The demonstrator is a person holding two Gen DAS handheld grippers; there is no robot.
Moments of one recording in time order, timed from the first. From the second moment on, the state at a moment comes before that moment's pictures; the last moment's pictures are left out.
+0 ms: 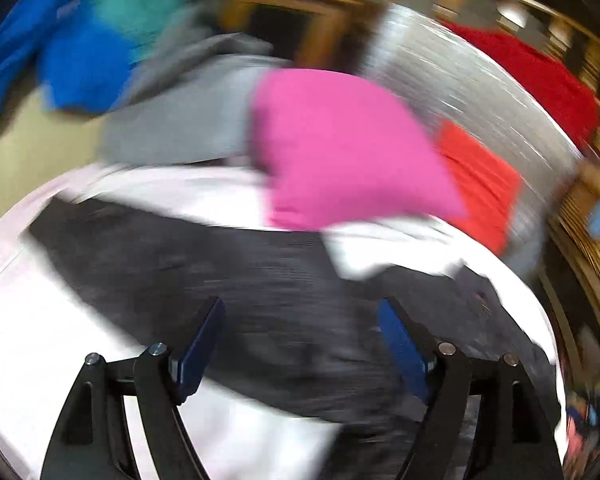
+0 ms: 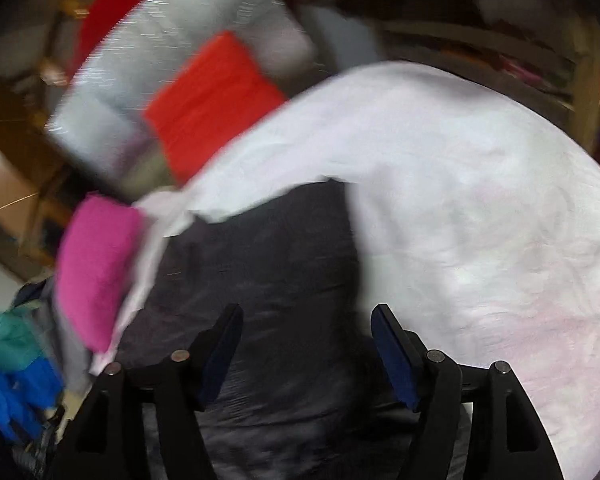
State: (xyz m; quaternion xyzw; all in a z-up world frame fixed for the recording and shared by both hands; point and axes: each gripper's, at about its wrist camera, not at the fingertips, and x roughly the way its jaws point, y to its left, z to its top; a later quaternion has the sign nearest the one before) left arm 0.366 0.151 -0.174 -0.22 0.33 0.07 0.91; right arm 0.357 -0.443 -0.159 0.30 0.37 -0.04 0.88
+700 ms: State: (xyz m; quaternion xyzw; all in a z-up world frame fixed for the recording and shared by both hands) left arm 0.359 0.303 -0.269 -0.45 0.31 0.15 0.83; right arm 0.408 -0.326 -0.205 0.24 0.47 0.04 0.85
